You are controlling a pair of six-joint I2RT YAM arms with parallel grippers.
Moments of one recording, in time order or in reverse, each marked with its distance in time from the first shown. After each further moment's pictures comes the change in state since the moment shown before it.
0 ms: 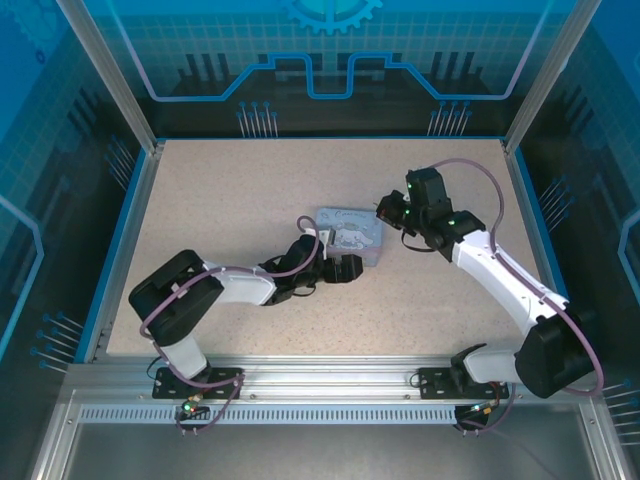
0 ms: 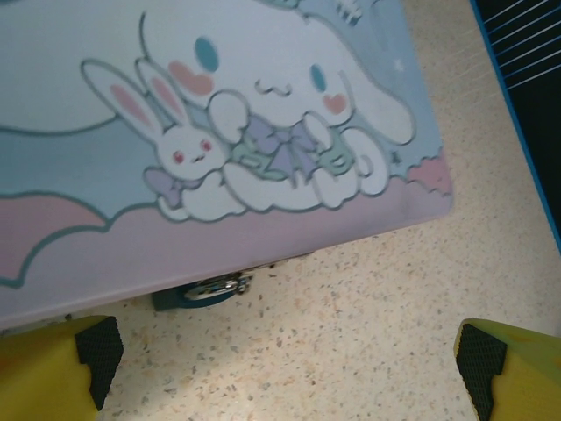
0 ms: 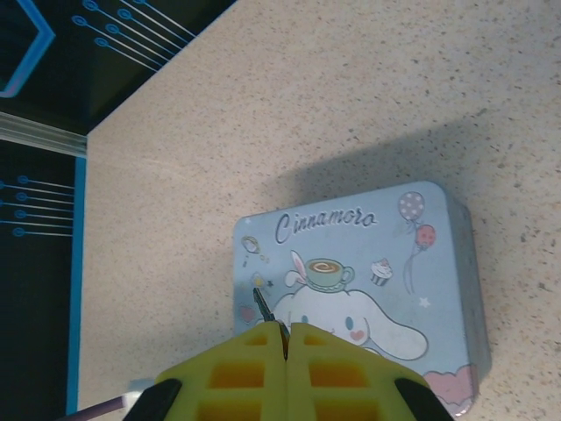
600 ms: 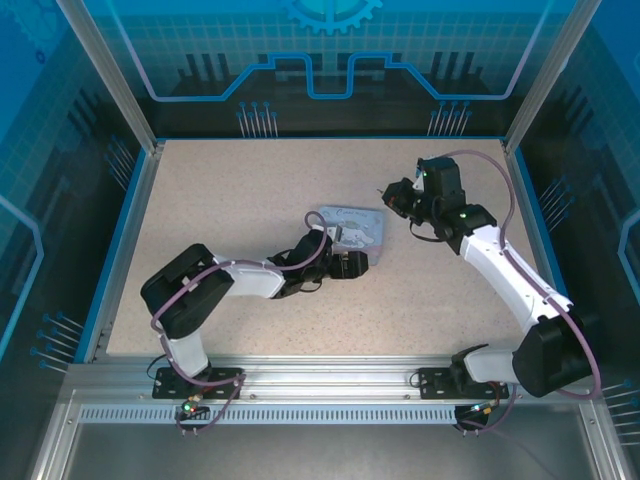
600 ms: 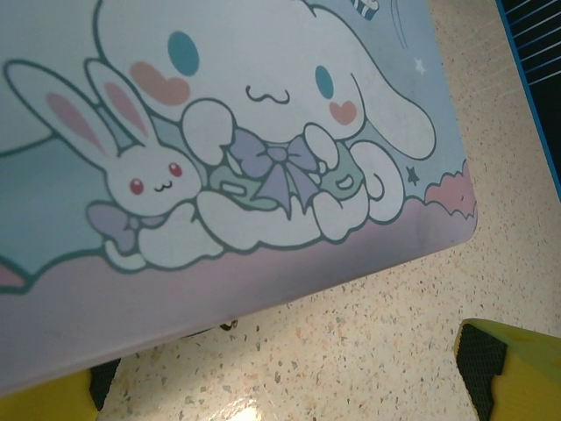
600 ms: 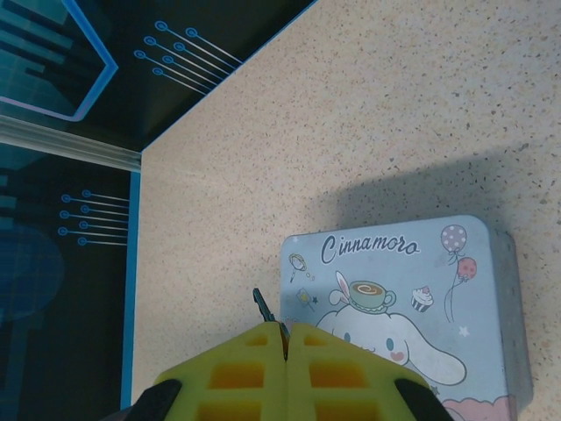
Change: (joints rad) left arm -0.002 0.064 0.098 -0.067 0.000 0.000; right arm -0.091 0.002 0.035 0.044 -0.132 -0.003
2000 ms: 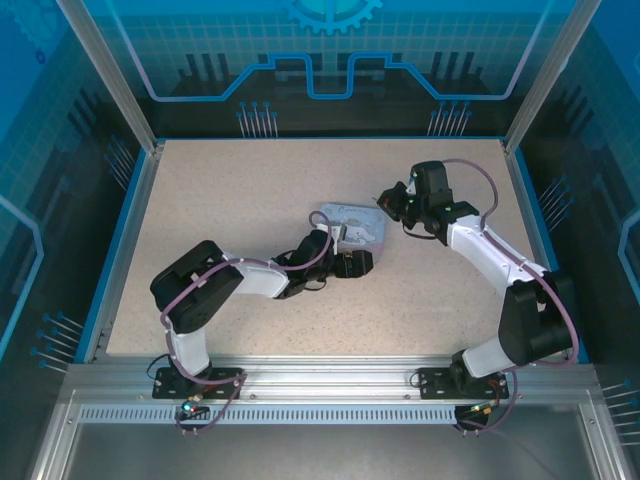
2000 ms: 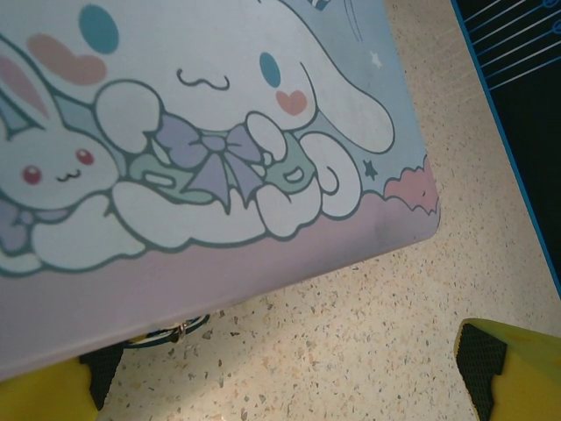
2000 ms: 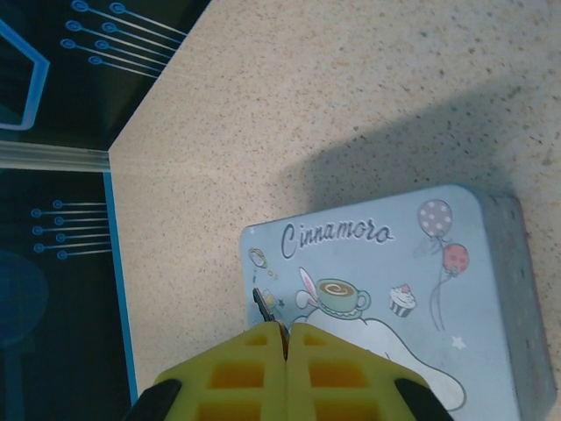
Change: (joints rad) left arm -0.001 0.058 0.003 0.129 0.045 0.000; right arm -0.034 0.166 -0.052 0.098 -0.069 0.106
